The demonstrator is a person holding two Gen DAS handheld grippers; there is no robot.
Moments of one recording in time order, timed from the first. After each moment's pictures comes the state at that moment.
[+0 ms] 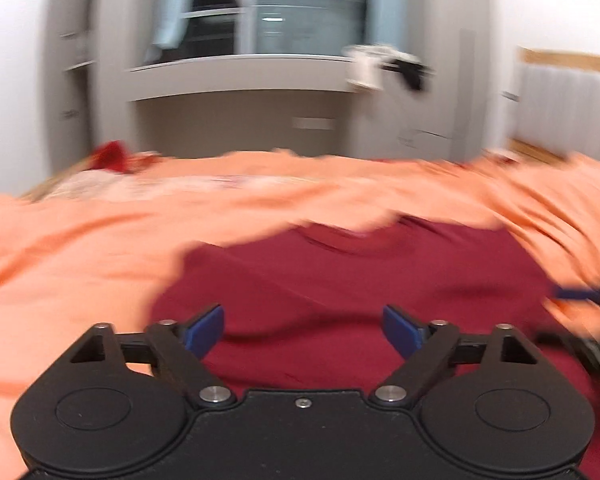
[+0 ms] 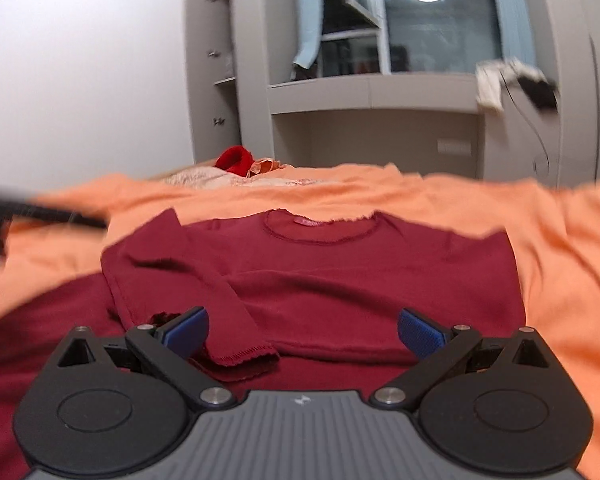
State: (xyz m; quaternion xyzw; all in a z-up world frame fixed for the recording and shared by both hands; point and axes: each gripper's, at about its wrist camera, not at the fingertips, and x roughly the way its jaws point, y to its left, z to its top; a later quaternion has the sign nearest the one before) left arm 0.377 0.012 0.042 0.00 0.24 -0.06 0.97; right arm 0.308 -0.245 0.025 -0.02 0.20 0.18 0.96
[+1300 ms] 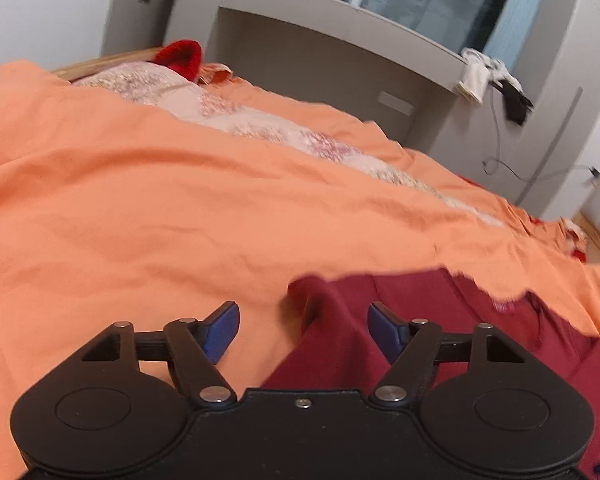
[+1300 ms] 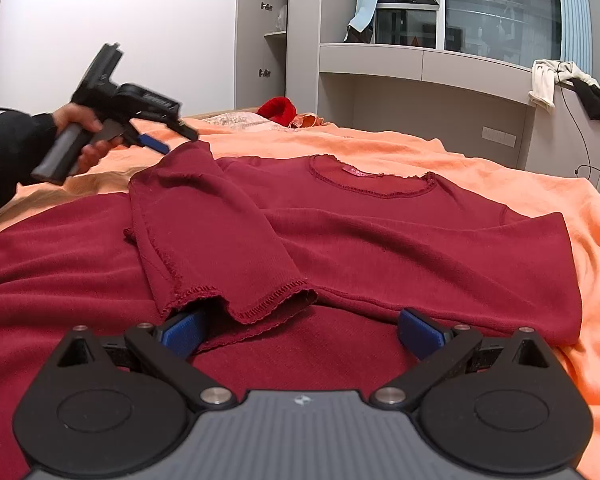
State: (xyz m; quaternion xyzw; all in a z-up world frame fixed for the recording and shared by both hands) left arm 0.529 0.145 0.008 -0.16 0.32 -0.03 0.93; right arm 0.317 -0.232 -0.007 -0.06 0.26 0.24 0.93
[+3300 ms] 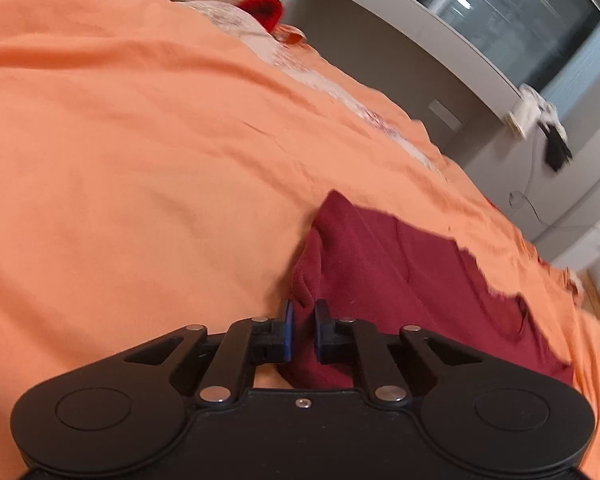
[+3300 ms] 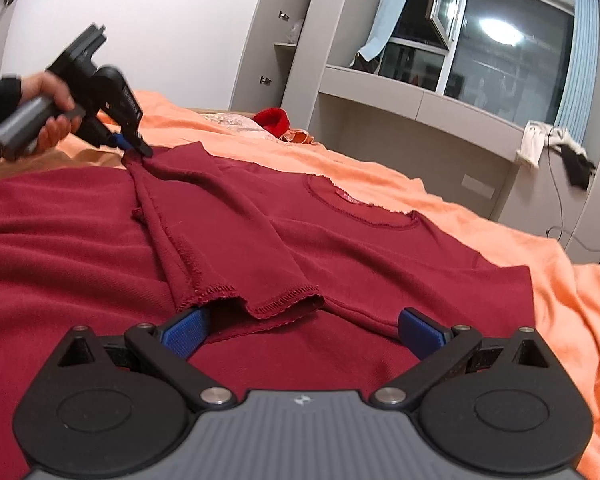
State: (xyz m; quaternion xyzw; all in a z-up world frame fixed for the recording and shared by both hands) left arm 0.445 0.147 -0.010 -0.30 0.35 0.04 0.89; right arm 0.283 -0.214 -0.003 -0.16 0.20 0.20 0.94
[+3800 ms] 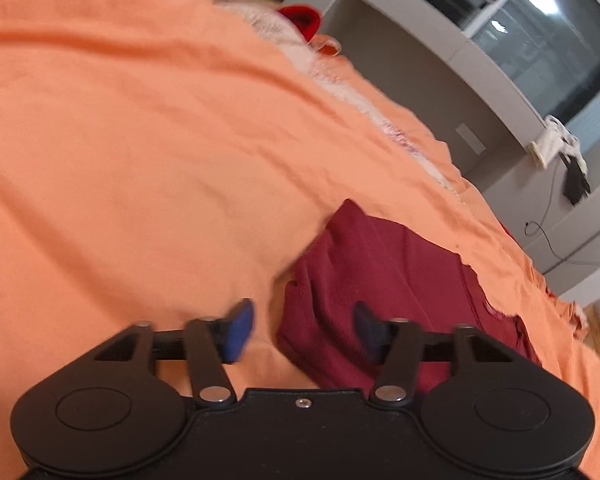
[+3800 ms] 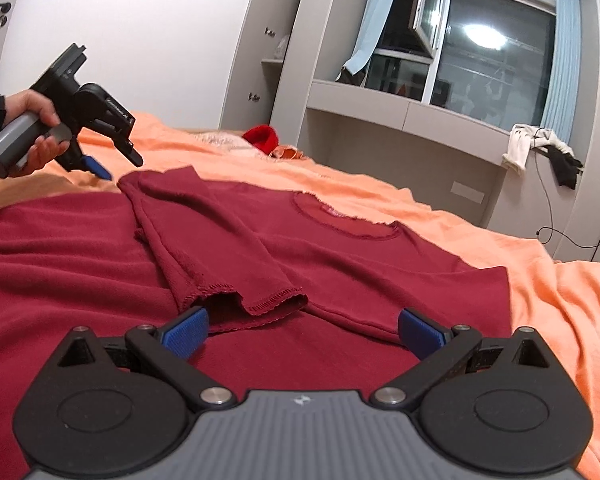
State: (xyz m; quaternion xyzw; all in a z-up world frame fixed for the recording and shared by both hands) left arm 0.413 0.144 0.005 -0.31 0.34 0.08 0.88; right arm 0.256 -0.239 0.014 -0.13 0.18 0.20 0.95
